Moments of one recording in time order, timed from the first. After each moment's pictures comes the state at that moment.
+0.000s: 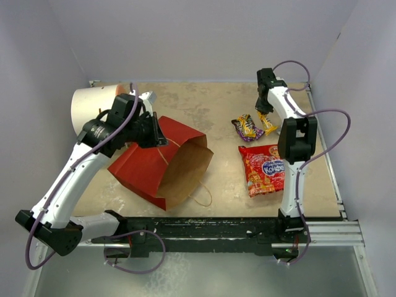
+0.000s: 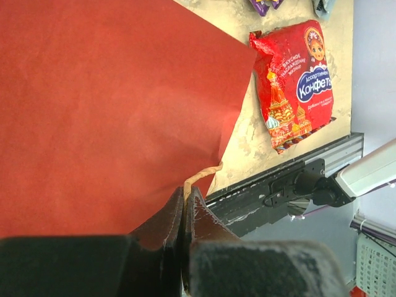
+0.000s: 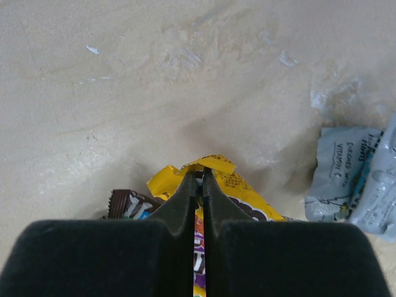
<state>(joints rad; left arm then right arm) -0.50 1.20 1.45 -1.02 0.18 -0.59 0.10 2.28 2.02 -0.84 0.38 0.48</state>
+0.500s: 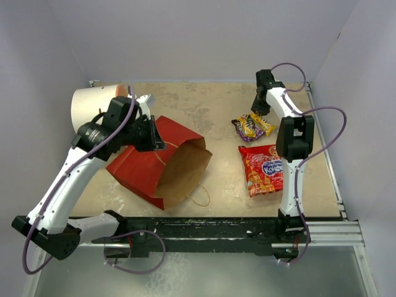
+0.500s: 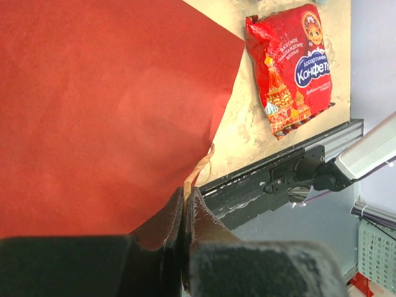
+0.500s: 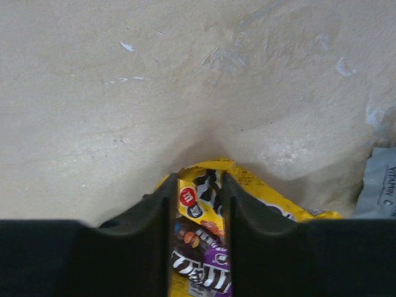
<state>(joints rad) -0.50 1.19 1.46 -1.06 0.21 -0.56 0.10 2.35 2.07 -0.81 0.29 0.47</state>
